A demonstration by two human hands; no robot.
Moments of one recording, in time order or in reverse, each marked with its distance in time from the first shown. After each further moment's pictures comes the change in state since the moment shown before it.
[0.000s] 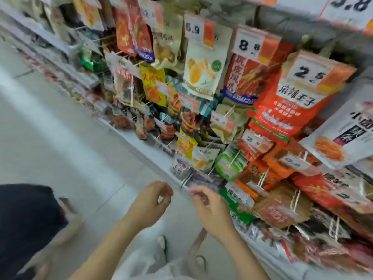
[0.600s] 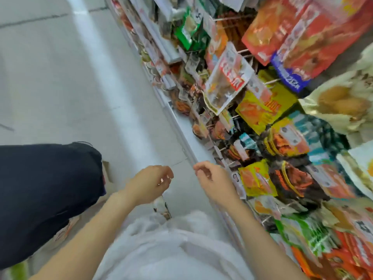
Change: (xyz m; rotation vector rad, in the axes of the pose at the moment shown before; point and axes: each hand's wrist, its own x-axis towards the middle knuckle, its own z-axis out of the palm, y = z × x) left_hand 0.096 -0.276 -0.240 -0.019 -0.061 -0.354; right_hand 0.323 -0.153 0.260 -0.305 -0.402 -0.073
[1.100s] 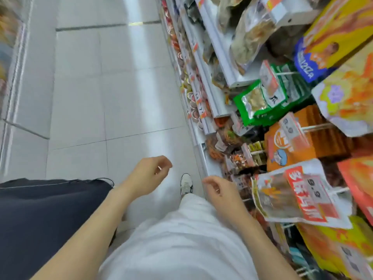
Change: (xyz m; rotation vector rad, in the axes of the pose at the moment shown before) left_hand 0.241 -0.170 -0.281 -0.313 0.262 -0.285; right_hand 0.391 -0.147 0.020 -0.136 -0.233 -0.112
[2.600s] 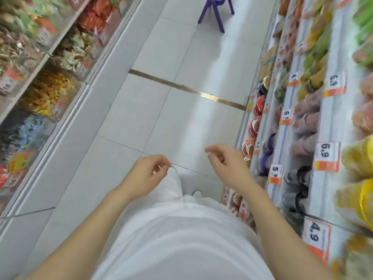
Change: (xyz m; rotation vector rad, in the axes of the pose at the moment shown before) left_hand 0.897 -0.131 -0.825 -0.332 0.430 -0.315; right_hand 1.286 -0.678 -0.102 -0.179 -0.423 -0.371
